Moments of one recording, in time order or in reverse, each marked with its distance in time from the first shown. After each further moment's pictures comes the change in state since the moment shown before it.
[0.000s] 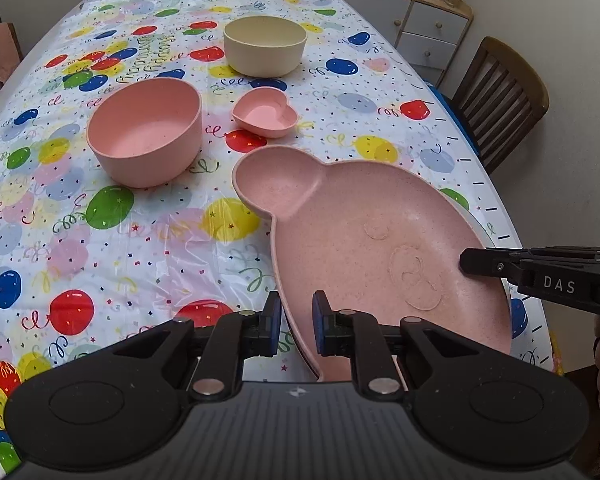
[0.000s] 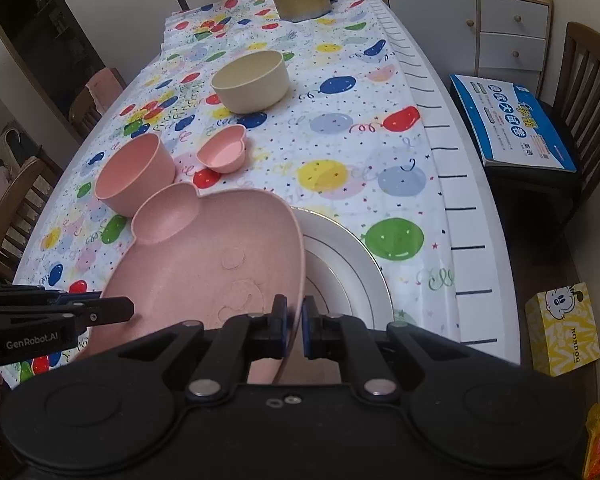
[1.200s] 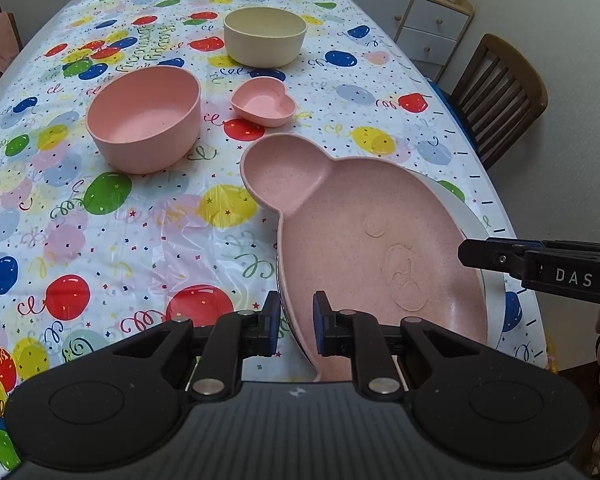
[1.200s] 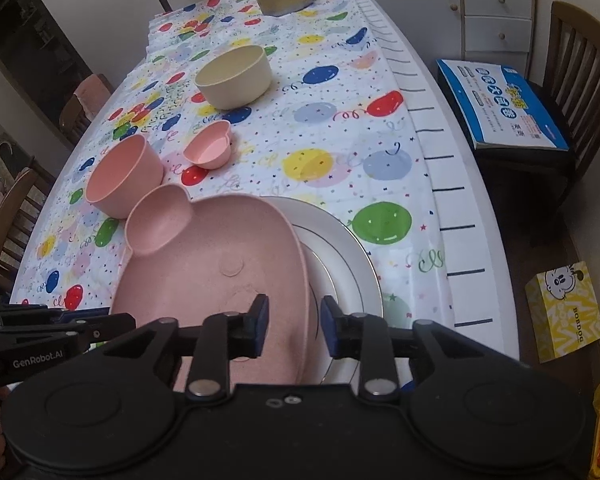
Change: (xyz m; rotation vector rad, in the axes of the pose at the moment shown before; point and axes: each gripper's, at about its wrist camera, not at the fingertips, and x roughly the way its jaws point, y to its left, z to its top) left arm -0.005 0.002 -0.004 -0.017 0.016 -0.014; right arm -0.005 -0.005 -0.004 0.048 0.007 -0.006
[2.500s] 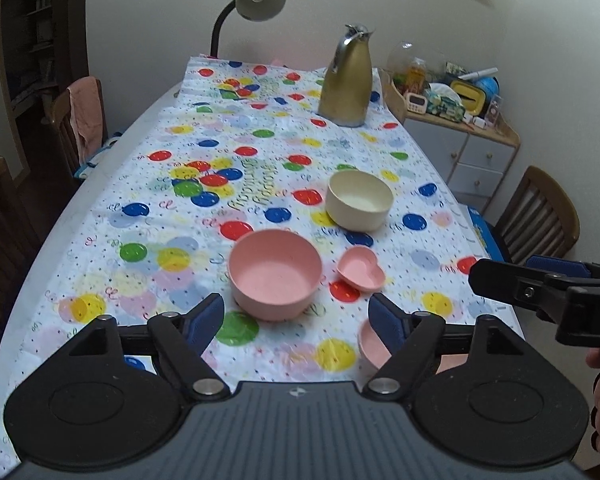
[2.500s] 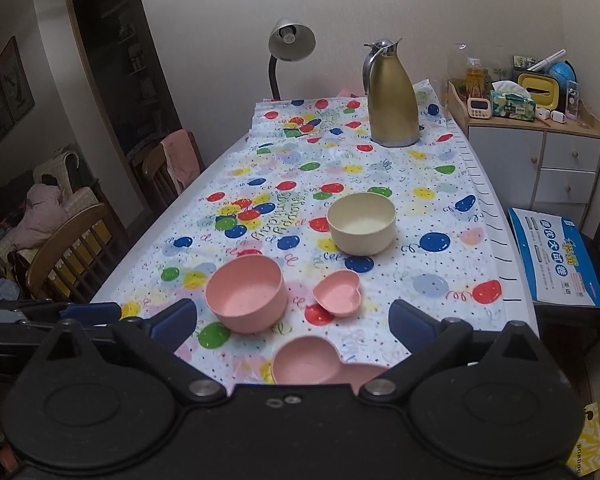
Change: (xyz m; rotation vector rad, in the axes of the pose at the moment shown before) left arm -0.103 0.076 0.046 -0.126 -0.347 0.122; right arm -0.057 0.122 0.063 -0.236 -0.282 0.106
